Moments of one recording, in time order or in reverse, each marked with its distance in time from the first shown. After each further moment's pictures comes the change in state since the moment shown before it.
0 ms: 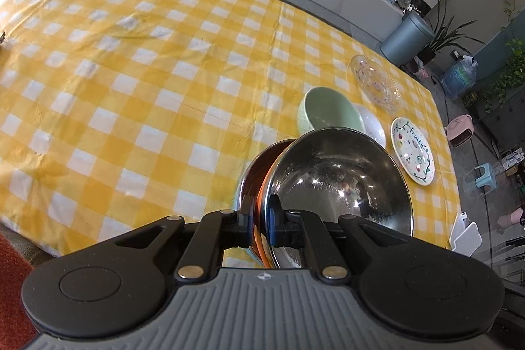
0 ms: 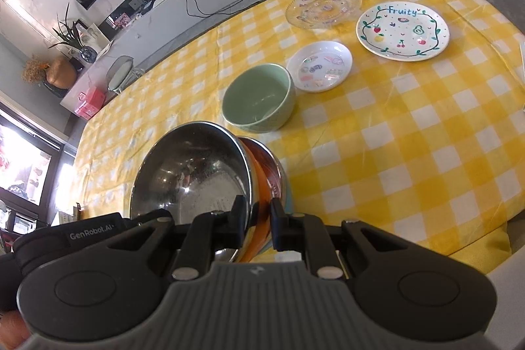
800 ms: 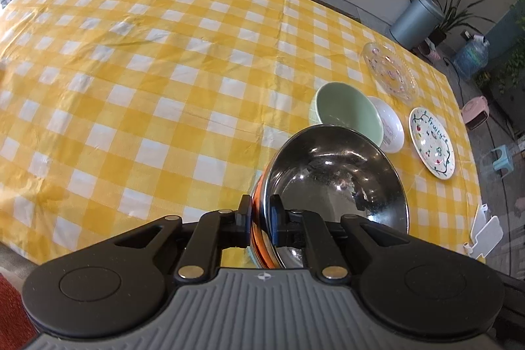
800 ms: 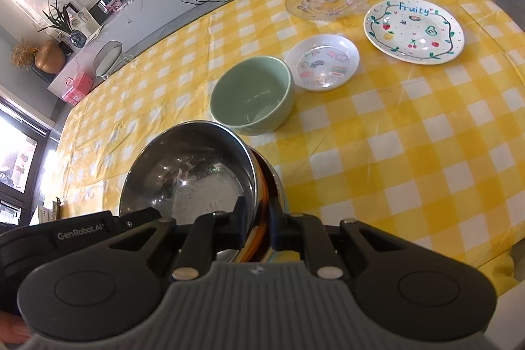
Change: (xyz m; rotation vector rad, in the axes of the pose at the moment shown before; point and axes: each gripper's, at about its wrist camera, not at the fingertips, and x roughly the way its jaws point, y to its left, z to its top) left arm 0.017 -0.011 0.018 0.063 0.043 0.069; right arm 0.035 0.003 0.015 -0.028 0.041 -0.046
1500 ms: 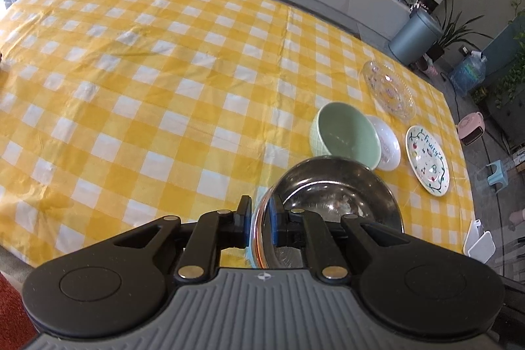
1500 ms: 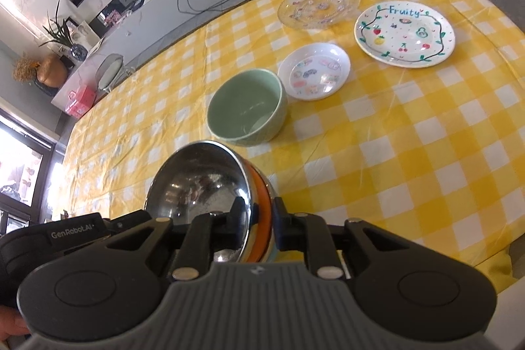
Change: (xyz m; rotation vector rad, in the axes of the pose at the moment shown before) left arm -0.010 0.009 0.006 -0.031 -0.054 -0.027; right arm -0.013 -0.009 0.003 0.038 -0.033 0.020
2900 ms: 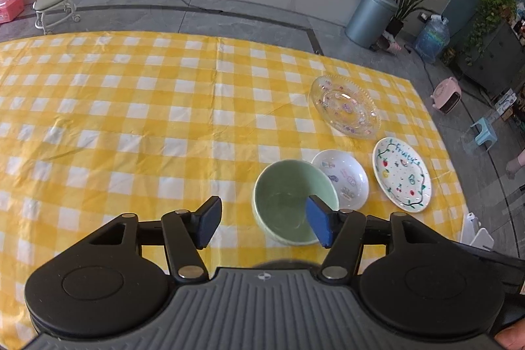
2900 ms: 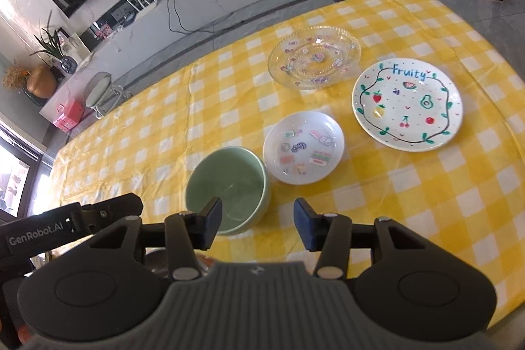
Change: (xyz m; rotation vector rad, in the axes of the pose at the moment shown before) left arm 0.038 -0.062 0.072 0.233 0.001 -0.058; right arm 0.025 -0.005 0.078 -0.033 -0.048 -0.054
